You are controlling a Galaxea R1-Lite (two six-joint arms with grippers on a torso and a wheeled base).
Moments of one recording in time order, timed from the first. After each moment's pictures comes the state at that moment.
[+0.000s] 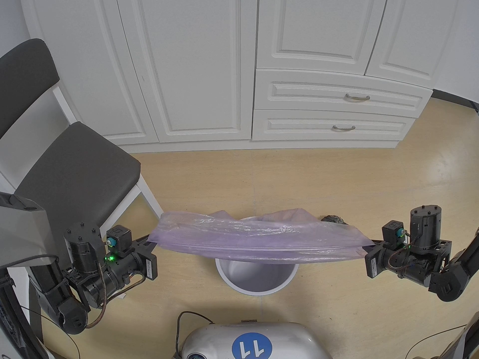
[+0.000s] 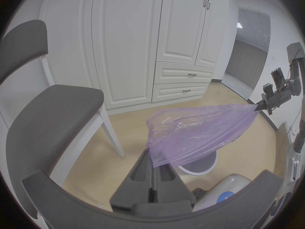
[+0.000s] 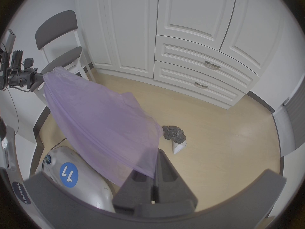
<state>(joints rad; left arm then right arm) -0.35 2.00 -0.19 -1.53 0.00 0.06 0.33 1.78 -0.31 -0.97 -0.13 -0.19</state>
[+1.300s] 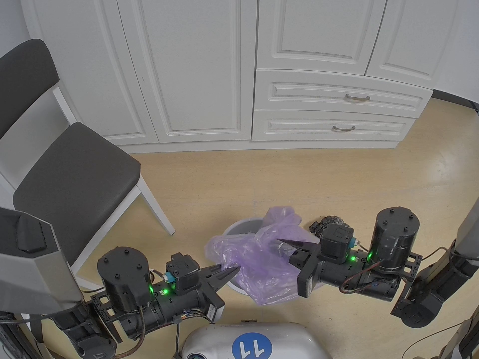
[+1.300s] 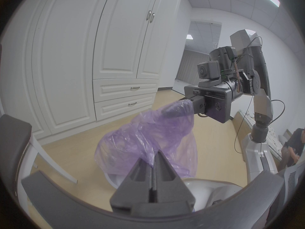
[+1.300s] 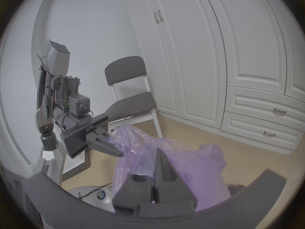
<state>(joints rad) -0.76 1.98 -0.26 -1.54 -0.10 0.12 0.73 1.88 -0.44 -1.31 0.17 -0.15</state>
